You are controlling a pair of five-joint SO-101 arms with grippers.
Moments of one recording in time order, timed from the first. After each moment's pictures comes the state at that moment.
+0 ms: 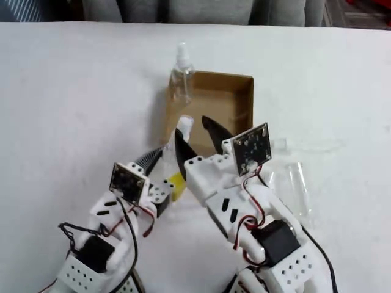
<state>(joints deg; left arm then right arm) 24.6 -104.1 97.1 29.8 4.0 -34.7 -73.4 57.7 36.4 -7.5</state>
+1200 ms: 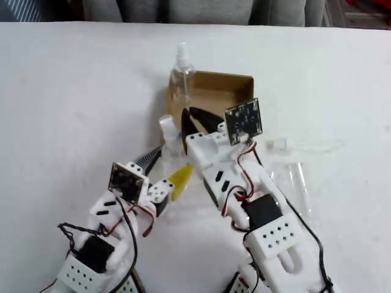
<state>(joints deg) 24.3 -104.1 97.1 29.8 4.2 -29.0 -57.5 60.9 18.0 -4.5</state>
